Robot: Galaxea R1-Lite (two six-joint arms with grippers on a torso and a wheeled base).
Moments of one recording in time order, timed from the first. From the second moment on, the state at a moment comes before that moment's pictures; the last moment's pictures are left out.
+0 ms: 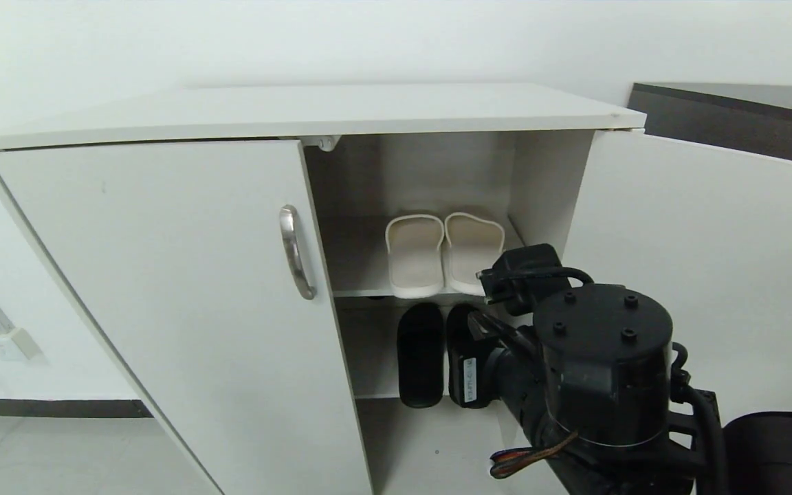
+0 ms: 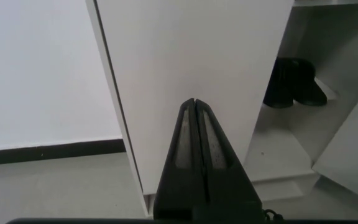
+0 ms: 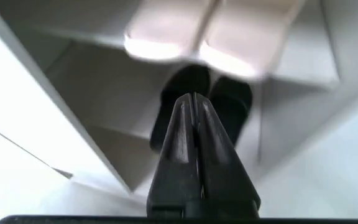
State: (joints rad) left arm 0.00 0.00 0.00 0.00 -0.03 0.02; right arm 1.07 1.75 -0.88 -0.66 -0.75 0.18
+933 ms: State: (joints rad) left arm 0.00 0.00 0.00 0.00 -0.03 0.02; right arm 1.07 1.77 -0.87 -0.68 -0.74 0.16
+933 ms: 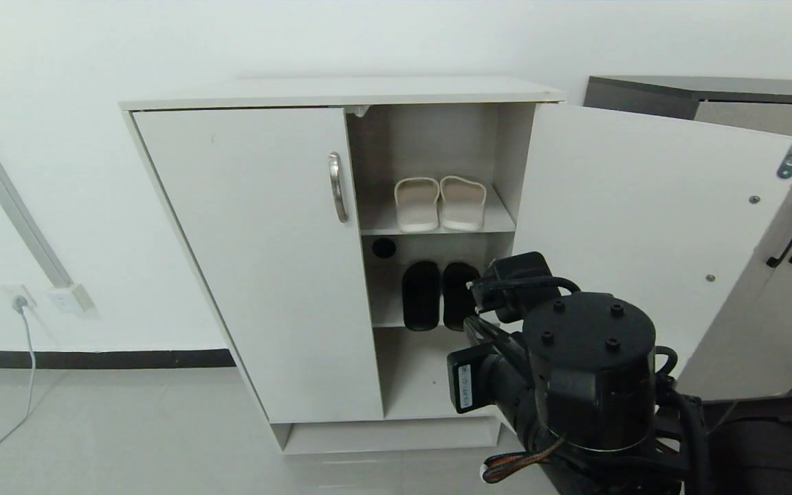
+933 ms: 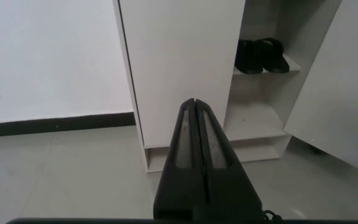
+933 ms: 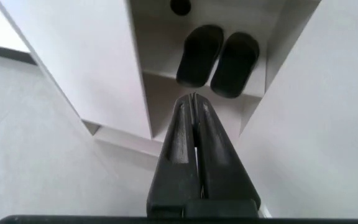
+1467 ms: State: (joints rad) left arm 0.00 0.00 0.00 0.00 -0.03 0.02; right arm 1.06 1.77 -0.86 -0.68 -0.73 0.15
